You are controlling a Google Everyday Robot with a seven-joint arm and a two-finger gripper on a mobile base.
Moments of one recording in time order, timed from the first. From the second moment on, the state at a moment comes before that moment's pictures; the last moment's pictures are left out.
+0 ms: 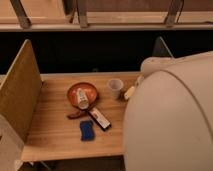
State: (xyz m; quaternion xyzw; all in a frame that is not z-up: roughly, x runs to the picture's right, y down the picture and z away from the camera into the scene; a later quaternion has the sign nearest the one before) arm 0.181 0.031 0.737 -0.17 0.09 0.61 0.77
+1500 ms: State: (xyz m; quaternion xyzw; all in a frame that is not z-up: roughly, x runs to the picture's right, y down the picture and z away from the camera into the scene) arm 0.183 0.025 0.738 -0.16 0.09 0.60 0.78
